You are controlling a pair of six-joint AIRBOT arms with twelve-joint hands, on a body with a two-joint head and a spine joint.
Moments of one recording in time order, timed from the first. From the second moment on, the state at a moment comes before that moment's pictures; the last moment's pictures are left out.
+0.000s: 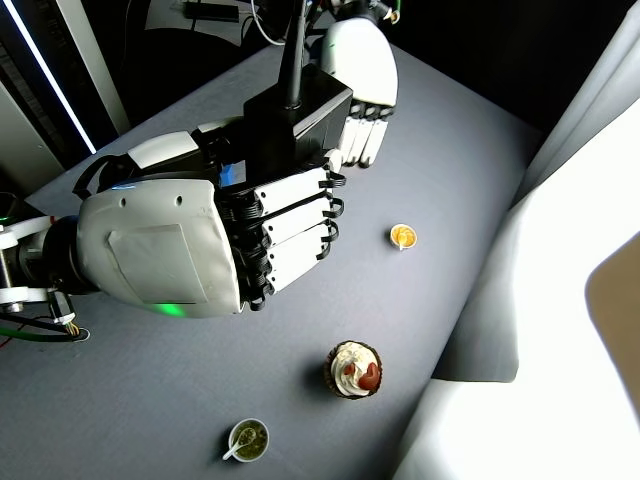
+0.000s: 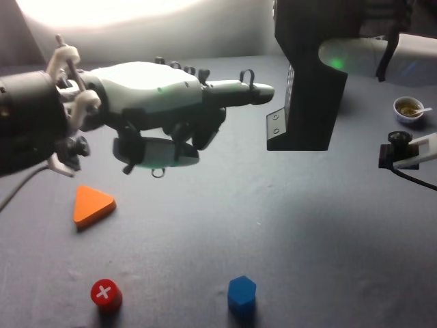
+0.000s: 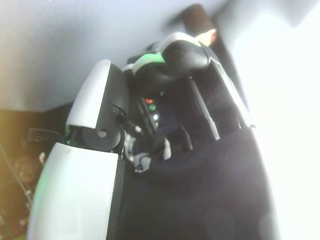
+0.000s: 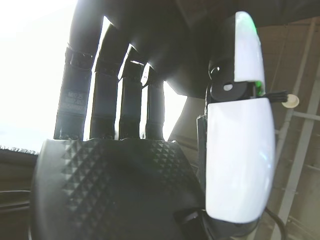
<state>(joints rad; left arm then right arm) 0.32 -0.67 1.09 0.78 -0.28 -0.01 -0.44 -1.09 1.22 0.15 1.09 0.05</state>
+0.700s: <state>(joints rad) 0.32 -0.59 1.06 0.78 -0.34 -0.09 -0.47 -1.09 1.23 0.16 1.13 0.05</state>
